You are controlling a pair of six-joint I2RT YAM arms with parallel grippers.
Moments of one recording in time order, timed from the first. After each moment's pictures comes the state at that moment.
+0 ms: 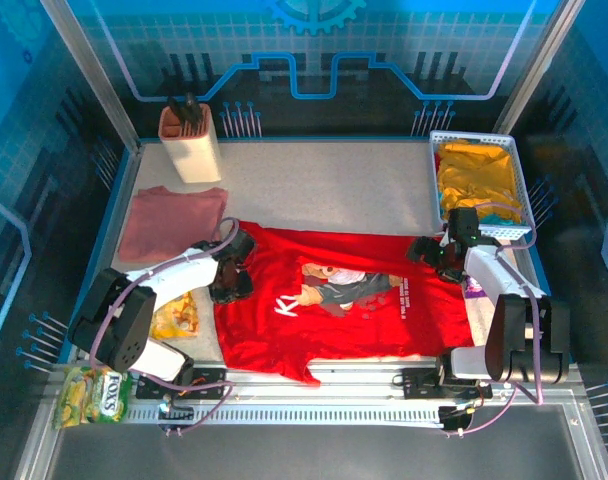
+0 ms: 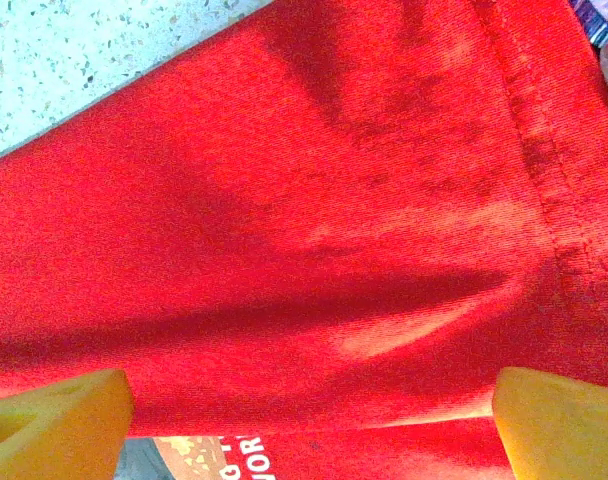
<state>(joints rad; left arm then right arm) -0.42 1.47 0.74 -0.72 -0.01 -0.76 -0.08 1.35 0.74 -0.58 -0.14 0.42</state>
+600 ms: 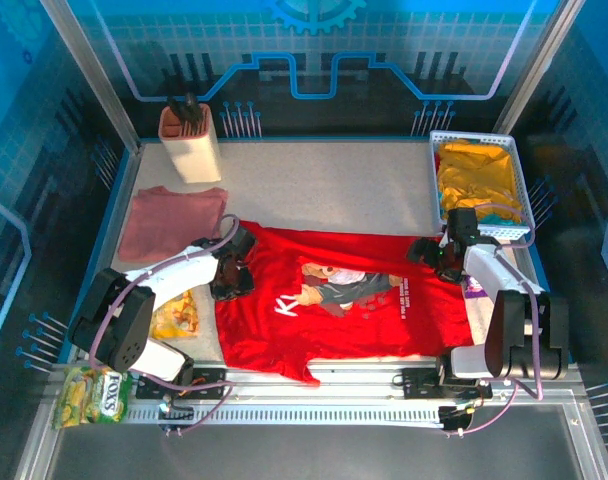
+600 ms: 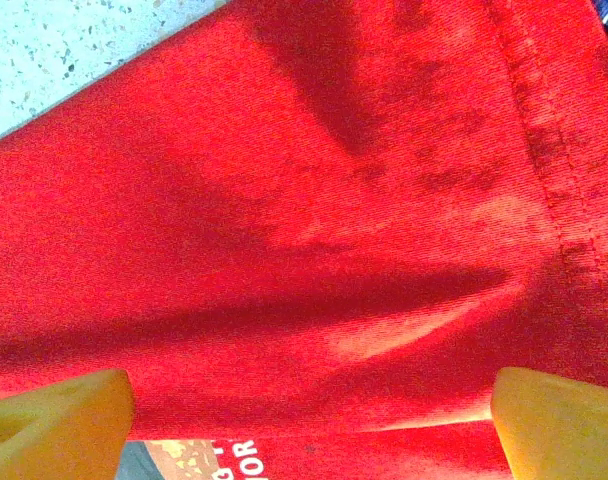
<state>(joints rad) -0.42 1.47 0.77 -0.73 -0.01 -0.76 -0.08 1.37 0.75 -0.58 -0.14 0.42</state>
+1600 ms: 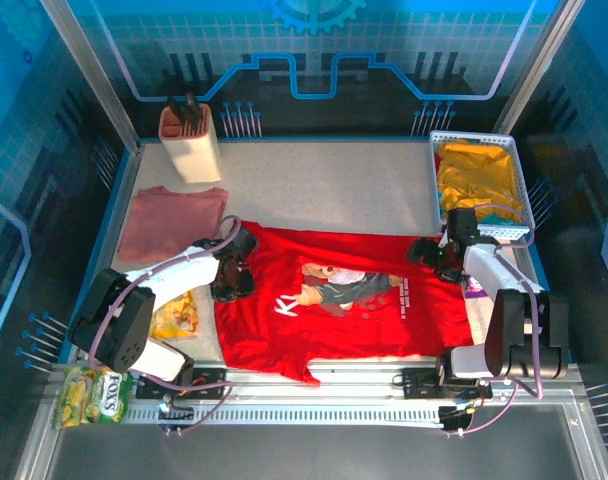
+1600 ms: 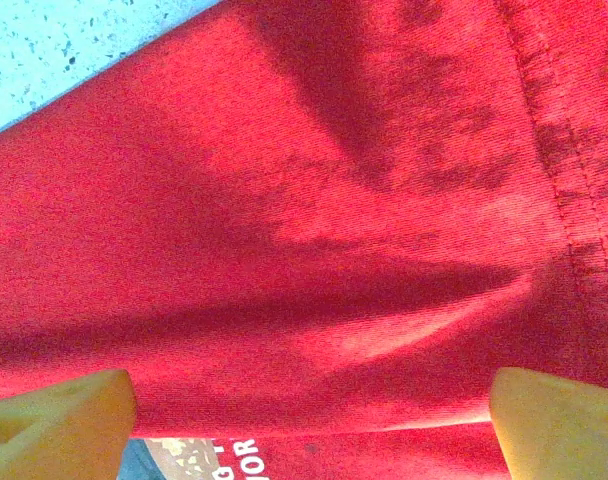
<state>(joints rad) -0.44 1.47 0.77 -0.75 -0.01 -0.75 -0.08 1.38 0.75 -0.58 -0.15 0.41</state>
